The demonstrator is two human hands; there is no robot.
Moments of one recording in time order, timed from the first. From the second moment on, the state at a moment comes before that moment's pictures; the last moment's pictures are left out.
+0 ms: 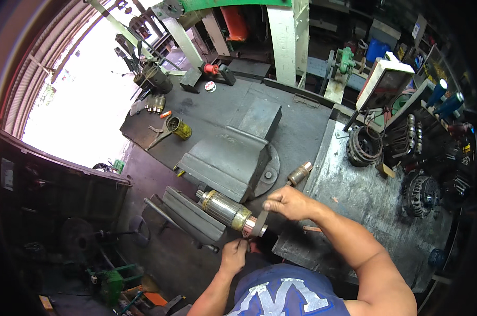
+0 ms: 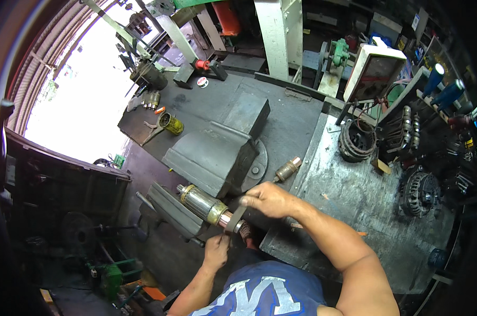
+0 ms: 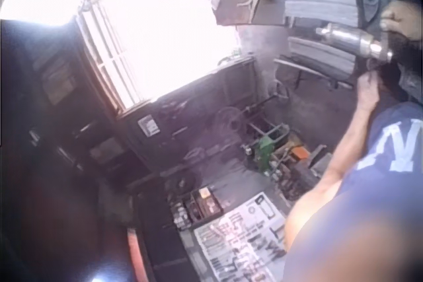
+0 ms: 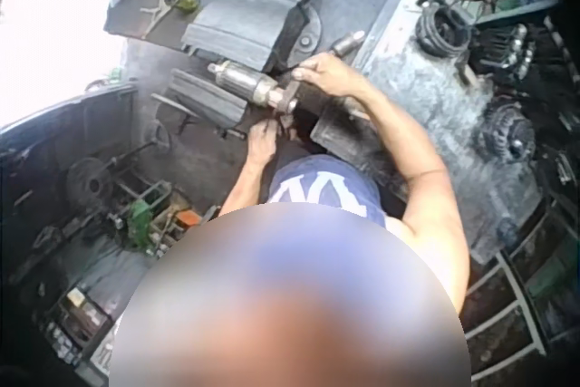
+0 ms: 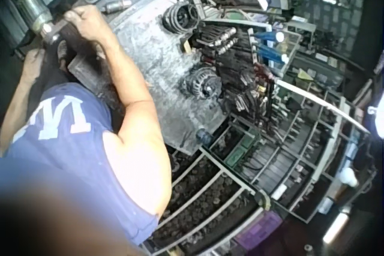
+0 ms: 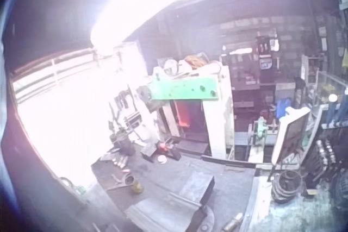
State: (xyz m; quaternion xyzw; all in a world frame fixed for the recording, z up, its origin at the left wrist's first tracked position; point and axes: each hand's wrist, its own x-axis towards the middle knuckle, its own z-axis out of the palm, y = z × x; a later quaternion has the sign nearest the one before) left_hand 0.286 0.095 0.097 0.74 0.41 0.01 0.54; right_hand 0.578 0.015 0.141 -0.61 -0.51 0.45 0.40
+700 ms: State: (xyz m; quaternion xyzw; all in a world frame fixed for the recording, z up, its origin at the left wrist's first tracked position) left_hand 0.303 0.099 0.063 0.67 0.37 0.06 0.64; right_hand 0.565 0.025 0.141 -0.67 -0.44 0.45 0.40
